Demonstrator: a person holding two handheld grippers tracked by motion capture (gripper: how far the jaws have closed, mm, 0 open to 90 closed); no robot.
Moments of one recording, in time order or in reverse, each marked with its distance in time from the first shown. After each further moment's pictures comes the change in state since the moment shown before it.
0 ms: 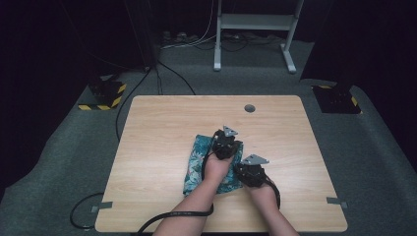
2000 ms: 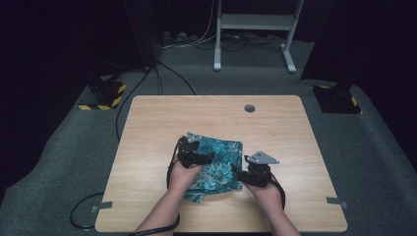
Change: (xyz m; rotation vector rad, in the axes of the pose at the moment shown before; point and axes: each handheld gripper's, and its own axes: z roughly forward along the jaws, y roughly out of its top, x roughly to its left) left arm 0.075 -0.055 -0.081 -0.002 0.110 -0.069; right arm 0.005 0.021 -0.035 -0.129 0.009 0.024
